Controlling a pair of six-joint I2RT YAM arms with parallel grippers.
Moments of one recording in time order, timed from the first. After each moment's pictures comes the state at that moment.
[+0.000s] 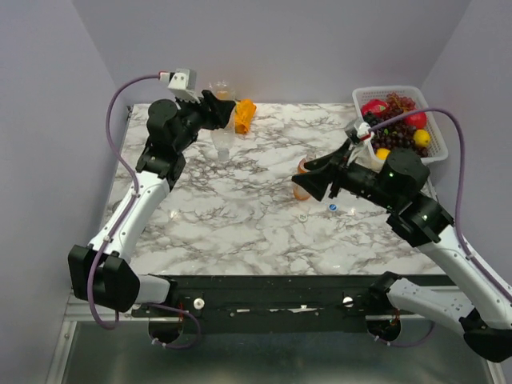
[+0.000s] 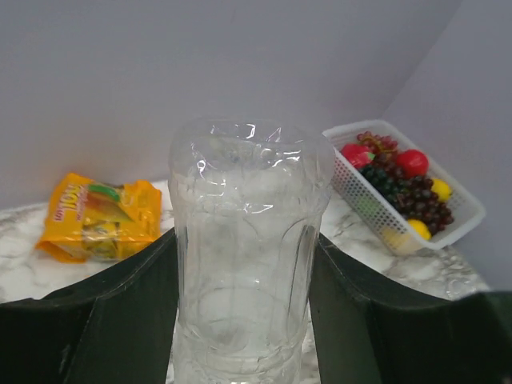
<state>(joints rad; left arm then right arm) -0.29 1.36 1.31 0.13 0.23 -0.30 0.65 0.88 1.12 -0.26 -0.33 0.27</state>
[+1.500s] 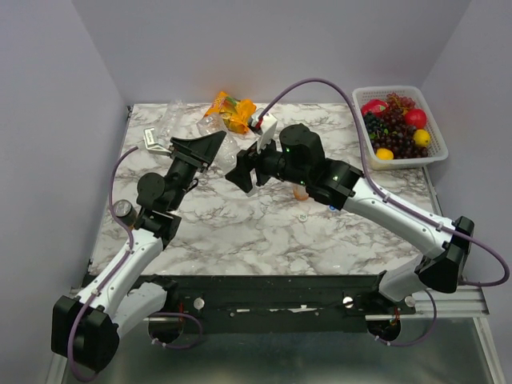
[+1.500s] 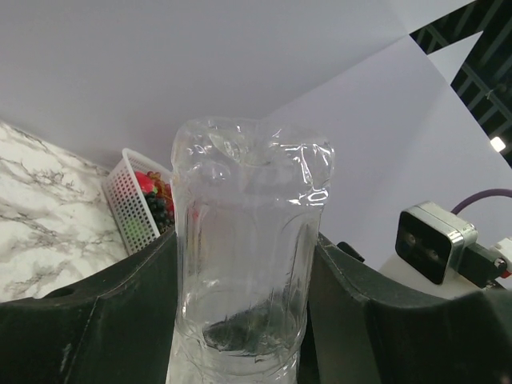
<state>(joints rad) -0.36 0.93 0.64 0.66 0.10 -1.20 0.96 1.49 1.50 -0.28 -0.07 0.16</state>
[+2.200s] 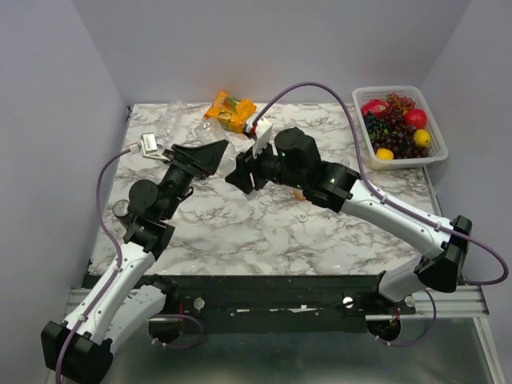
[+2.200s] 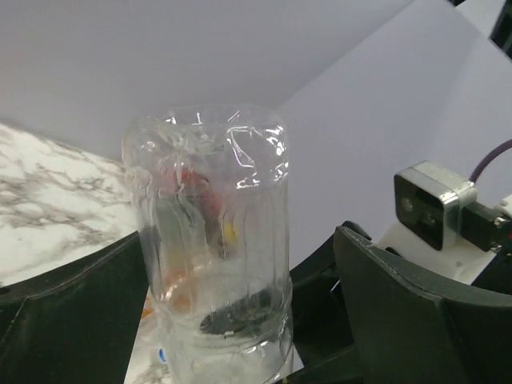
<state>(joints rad) -0.40 0.80 0.65 0.49 0.09 -1.01 0.98 1.50 1.50 -0.29 -0.04 0.13</state>
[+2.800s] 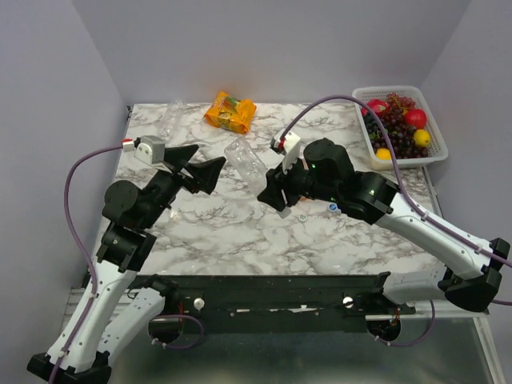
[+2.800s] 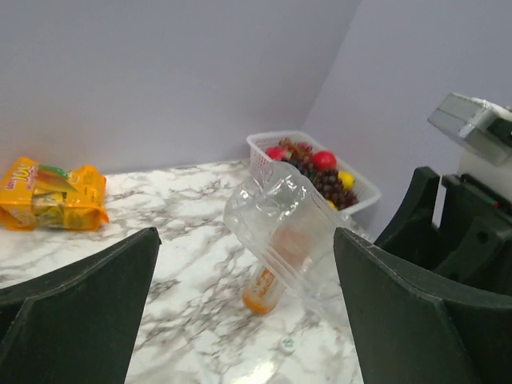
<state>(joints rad) -0.40 0.65 0.85 0.04 0.19 -0.39 0.98 1.30 1.42 -0.55 -0.03 0.12</state>
